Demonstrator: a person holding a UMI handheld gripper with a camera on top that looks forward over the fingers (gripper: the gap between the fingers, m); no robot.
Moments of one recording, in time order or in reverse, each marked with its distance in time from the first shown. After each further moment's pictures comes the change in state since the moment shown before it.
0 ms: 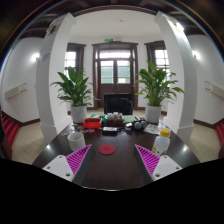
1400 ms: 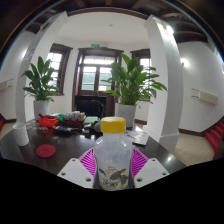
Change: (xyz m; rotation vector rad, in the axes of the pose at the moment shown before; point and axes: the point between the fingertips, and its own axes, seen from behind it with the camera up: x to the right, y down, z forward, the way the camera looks) arm 0.215 0.055 0.164 0.125 0.208 -0.053
